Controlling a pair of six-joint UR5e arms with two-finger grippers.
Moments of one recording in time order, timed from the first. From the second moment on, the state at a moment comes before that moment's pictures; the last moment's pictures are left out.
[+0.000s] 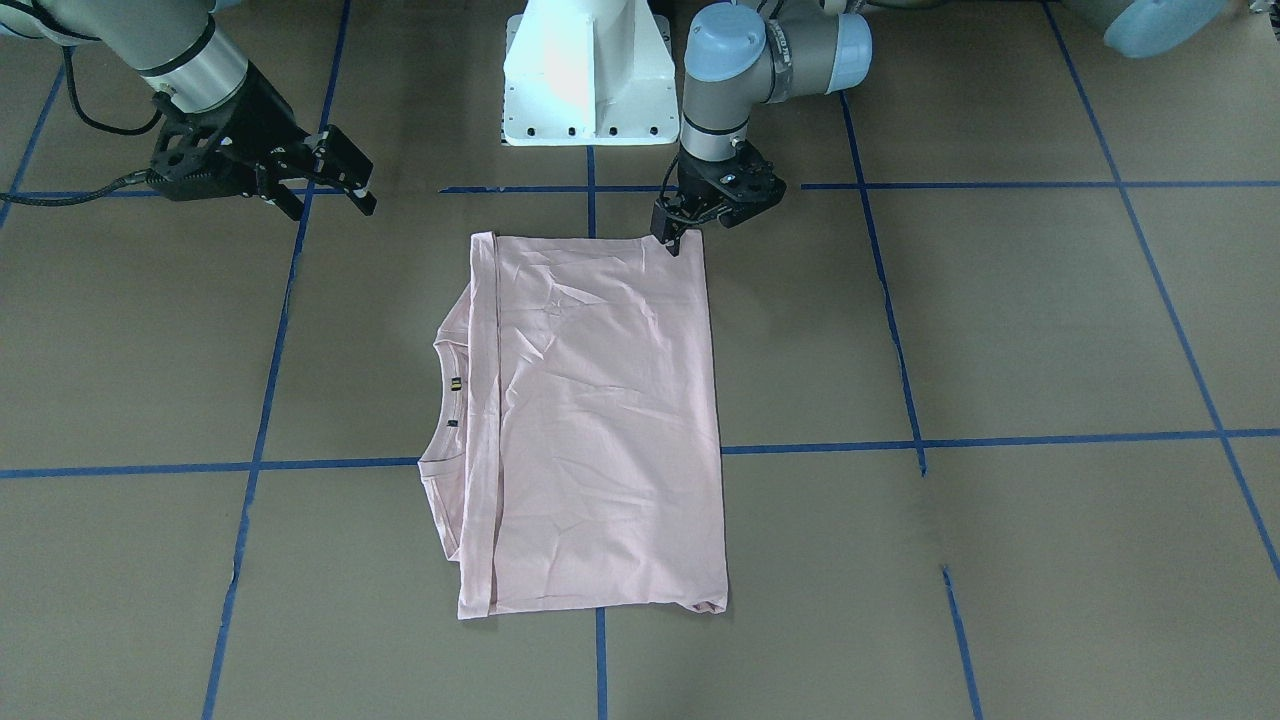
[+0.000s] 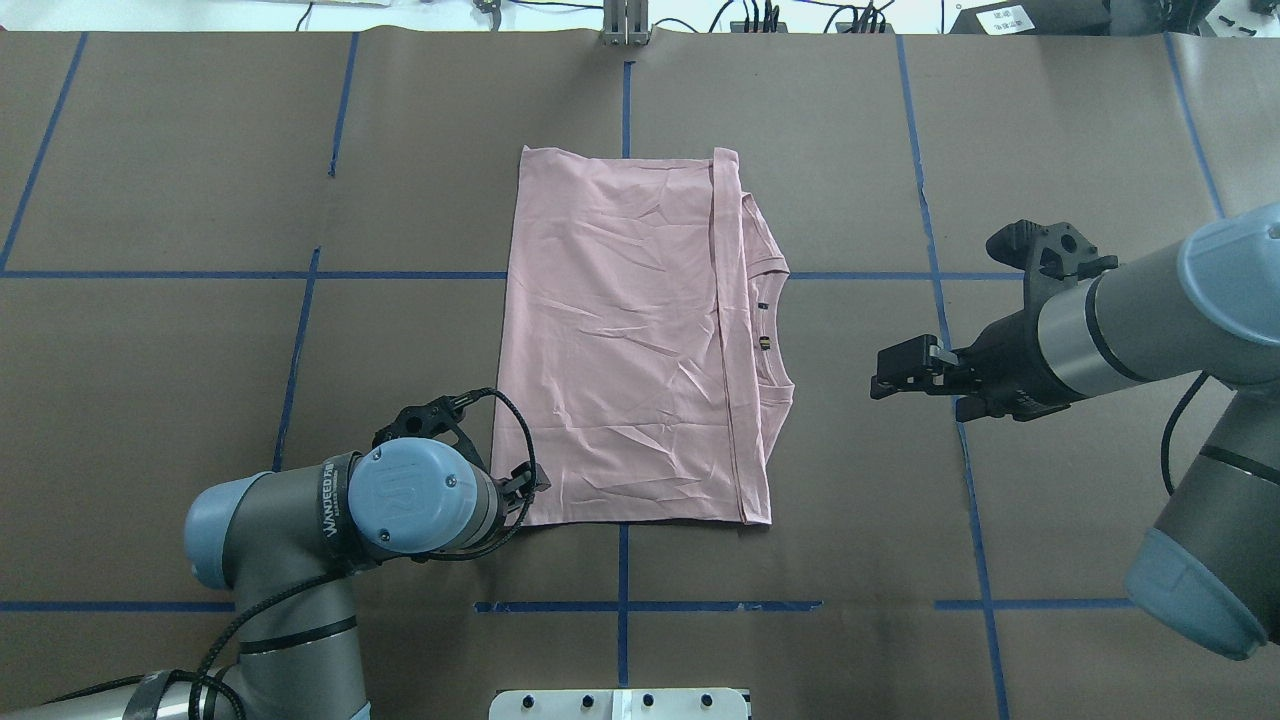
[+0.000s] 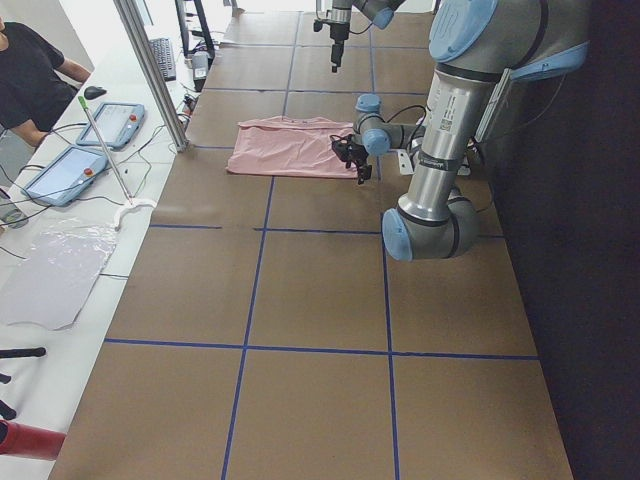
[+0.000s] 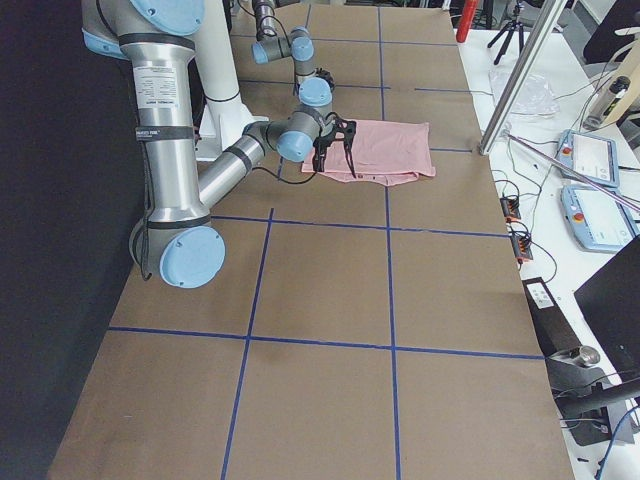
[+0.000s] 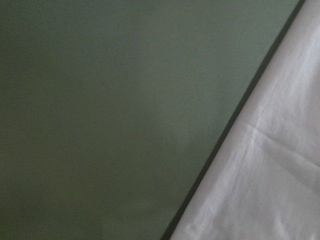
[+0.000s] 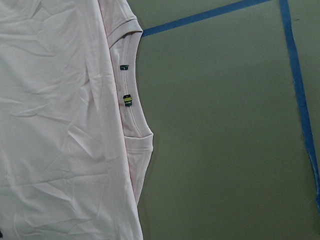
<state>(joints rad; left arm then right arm) -0.29 -2.04 -1.82 -1.64 -1.67 -1.90 0.69 -1.48 2.14 -1.26 2.09 1.36</state>
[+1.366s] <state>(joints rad) -0.29 -2.05 -1.83 -1.64 -1.67 -1.89 0.71 -1.48 2.14 -1.26 2.10 1.36</state>
